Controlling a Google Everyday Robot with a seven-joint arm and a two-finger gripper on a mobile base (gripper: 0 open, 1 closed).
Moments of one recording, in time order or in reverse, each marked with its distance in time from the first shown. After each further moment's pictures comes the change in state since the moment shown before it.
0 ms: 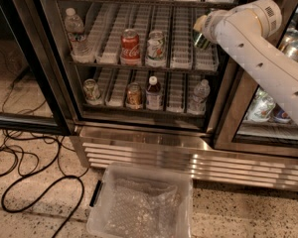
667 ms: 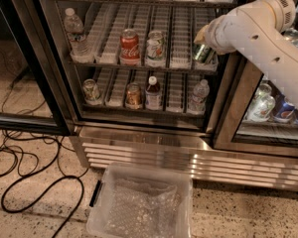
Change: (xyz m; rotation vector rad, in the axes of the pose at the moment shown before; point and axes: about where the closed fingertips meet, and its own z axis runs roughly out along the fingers) arm 0.038 -0.006 -0.038 0.049 0.191 0.078
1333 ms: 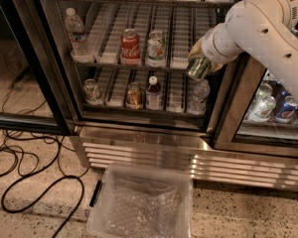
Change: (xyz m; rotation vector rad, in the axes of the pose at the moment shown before) arm 0.059 0.000 -0.029 0.029 0.216 0.100
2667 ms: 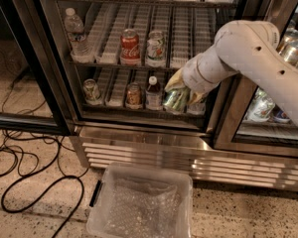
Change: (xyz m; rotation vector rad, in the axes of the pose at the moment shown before) arm 0.124 0.016 0.009 -0.074 0.345 0.040
